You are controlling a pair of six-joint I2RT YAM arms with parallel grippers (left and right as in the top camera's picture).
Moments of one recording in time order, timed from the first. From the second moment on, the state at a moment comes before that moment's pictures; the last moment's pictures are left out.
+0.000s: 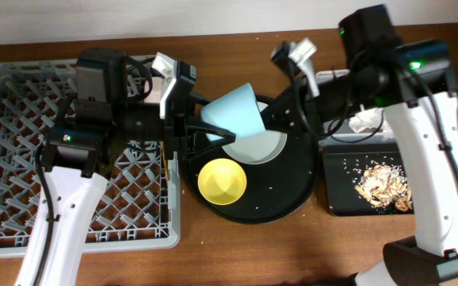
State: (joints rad) left arm -0.21 1.40 1.50 -0.72 1.33 0.14; right arm 0.24 1.71 2.08 -1.63 -1.13 -0.56
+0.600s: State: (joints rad) left arm -0.06 1.40 1.49 -0.78 0.99 0.10; right arm 0.14 1.71 1.90 -1.61 -0.99 -0.56
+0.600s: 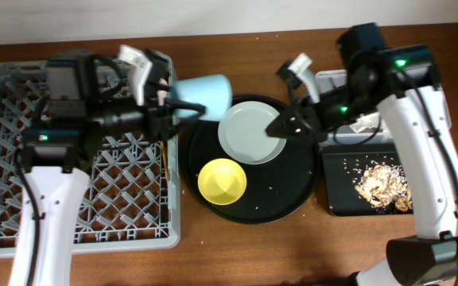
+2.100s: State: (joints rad) left arm 0.01 1.82 1.49 -0.80 -0.06 -0.04; right arm 0.08 1.71 1.90 -1.60 -0.72 -0.56
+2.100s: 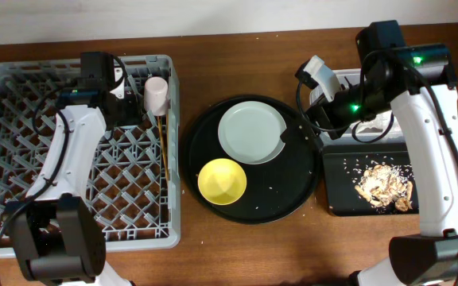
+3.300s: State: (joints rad) left arm 0.01 1.48 1.51 -1.04 0.02 -0.26; right arm 0.08 1.71 1.90 -1.58 -0.74 -0.56
